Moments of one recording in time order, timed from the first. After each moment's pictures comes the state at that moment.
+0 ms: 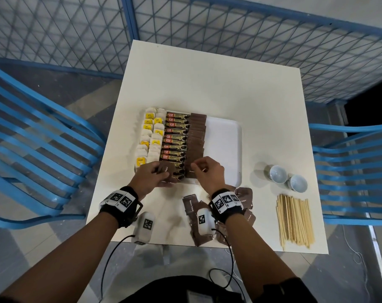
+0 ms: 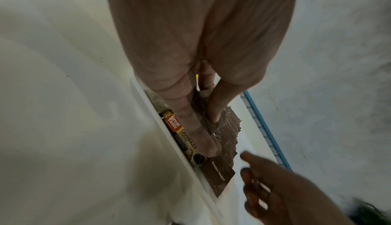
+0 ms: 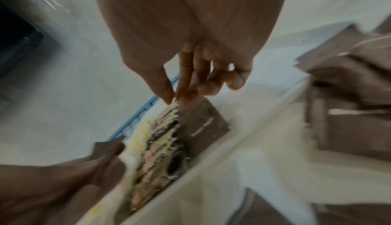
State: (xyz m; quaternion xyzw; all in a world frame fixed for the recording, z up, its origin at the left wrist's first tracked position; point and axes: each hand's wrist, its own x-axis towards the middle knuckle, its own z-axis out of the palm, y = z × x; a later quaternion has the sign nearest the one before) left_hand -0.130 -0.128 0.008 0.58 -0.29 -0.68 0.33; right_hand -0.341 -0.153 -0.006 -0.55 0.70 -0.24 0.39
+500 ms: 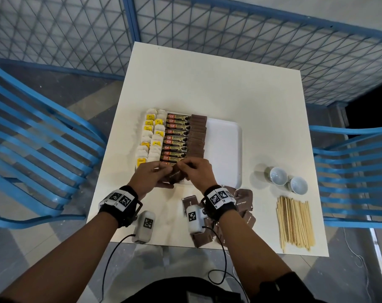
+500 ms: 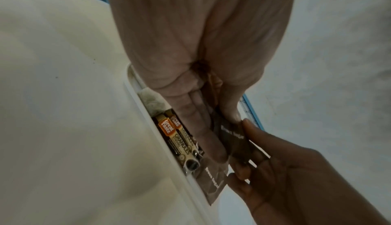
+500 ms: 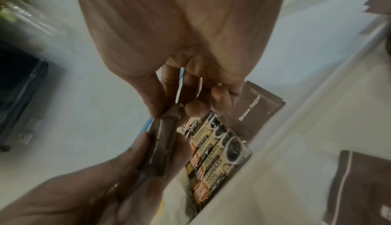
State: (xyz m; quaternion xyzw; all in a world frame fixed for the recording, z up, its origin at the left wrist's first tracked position) left_hand -0.129 -0.131 0.019 0.59 -0.30 -0.67 0.33; right_hand -0.311 -0.163 -0.006 -0.55 0.62 -0.27 0.49
